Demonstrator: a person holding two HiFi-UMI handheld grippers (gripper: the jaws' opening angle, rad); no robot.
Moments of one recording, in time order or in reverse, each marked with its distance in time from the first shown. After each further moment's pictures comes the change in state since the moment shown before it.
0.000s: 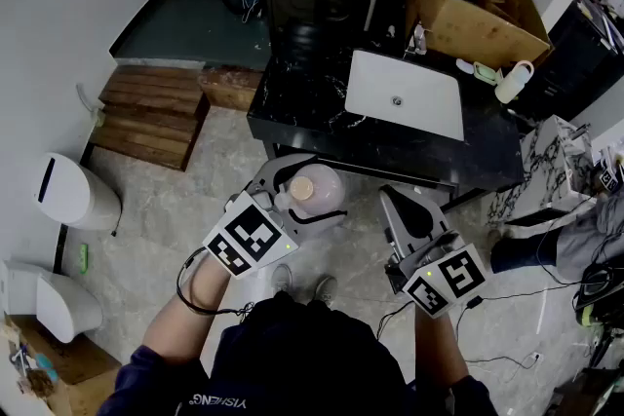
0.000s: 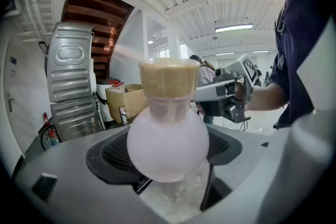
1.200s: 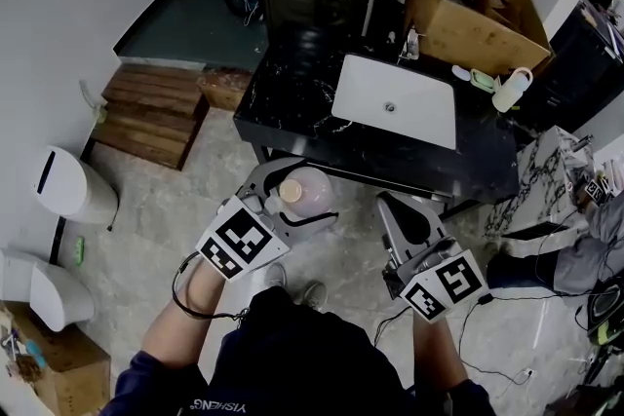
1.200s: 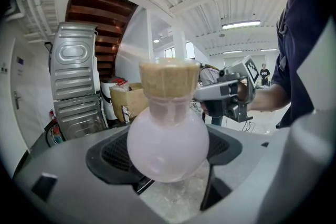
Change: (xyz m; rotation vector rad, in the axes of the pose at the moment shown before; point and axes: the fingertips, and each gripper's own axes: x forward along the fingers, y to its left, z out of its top) left arm 0.044 -0.010 0.009 -0.029 0.016 0.072; right arm -0.033 -0.049 -0.004 0.010 -0.009 0.048
